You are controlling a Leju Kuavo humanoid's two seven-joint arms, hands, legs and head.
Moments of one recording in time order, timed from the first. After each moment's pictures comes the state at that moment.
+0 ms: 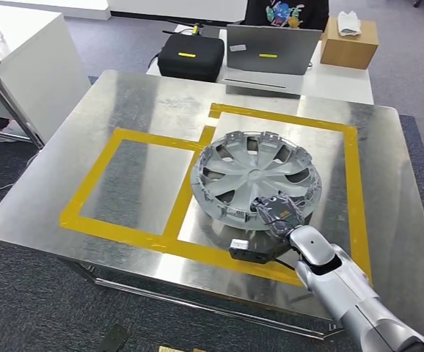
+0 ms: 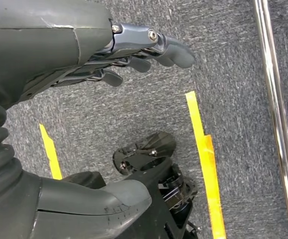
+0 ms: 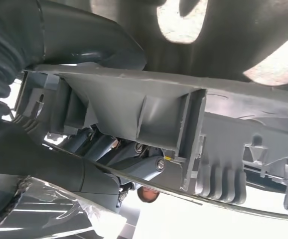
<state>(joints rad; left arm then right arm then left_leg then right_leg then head) -0.13 -0.13 1.07 -0.22 -1.15 -0.05 -0.39 -0.53 -0.12 0.64 -0.83 1.28 -0.15 -0.13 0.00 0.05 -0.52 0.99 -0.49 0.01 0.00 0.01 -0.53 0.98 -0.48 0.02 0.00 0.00</state>
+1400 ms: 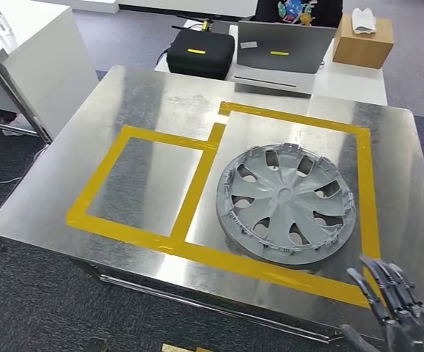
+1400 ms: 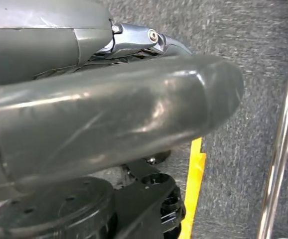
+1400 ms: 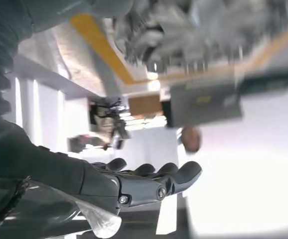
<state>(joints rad) -0.06 -0.13 1.22 -0.22 -1.01 -0.01 -0.48 0.59 -0.83 0.32 -2.22 1.16 -0.54 0.31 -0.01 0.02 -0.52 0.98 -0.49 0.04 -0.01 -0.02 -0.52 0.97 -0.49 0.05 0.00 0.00</state>
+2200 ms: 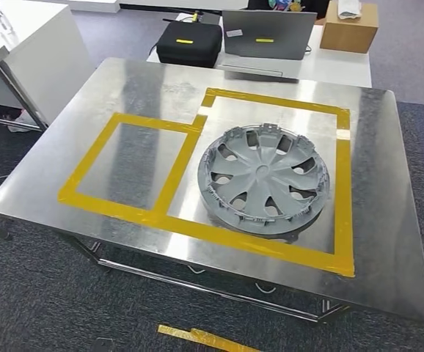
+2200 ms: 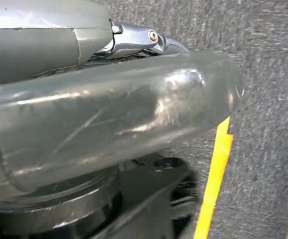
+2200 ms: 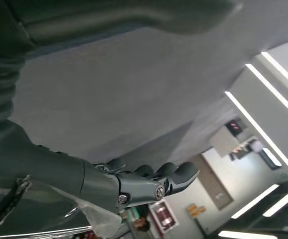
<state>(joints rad) -0.07 -0.16 1.27 -0.22 -1.02 0.01 -0.46 0.23 0.31 -0.97 -1.40 0.69 -0.53 -0.66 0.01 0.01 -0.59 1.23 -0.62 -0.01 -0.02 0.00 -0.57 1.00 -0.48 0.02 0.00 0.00</state>
